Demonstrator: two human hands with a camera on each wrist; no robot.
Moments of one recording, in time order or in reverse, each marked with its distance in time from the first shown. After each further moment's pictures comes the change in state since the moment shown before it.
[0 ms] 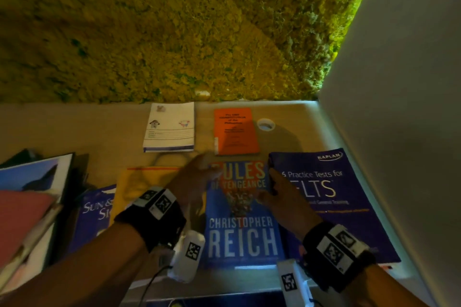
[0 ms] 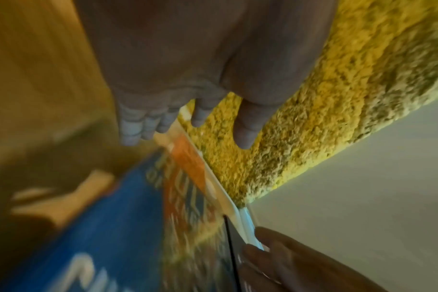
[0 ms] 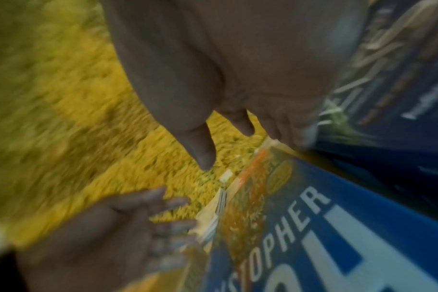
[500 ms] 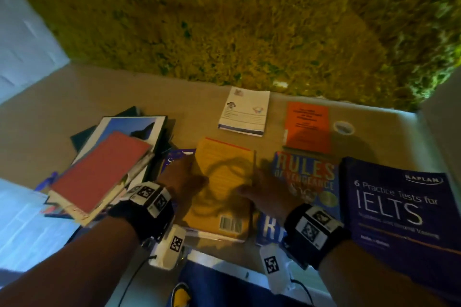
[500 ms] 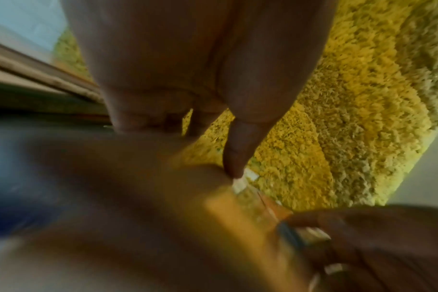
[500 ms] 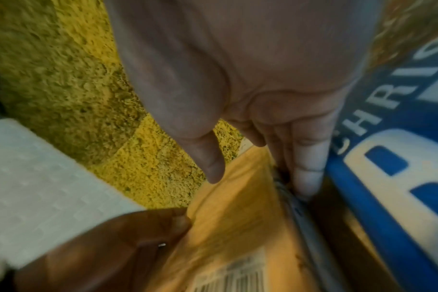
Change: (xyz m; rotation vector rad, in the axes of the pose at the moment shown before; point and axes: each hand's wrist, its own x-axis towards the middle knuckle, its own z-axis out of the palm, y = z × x) left_hand -0.083 -0.067 -0.132 0.714 0.380 -0.230; right_hand 0.026 -0.027 0.135 -0.191 -0.428 0.043
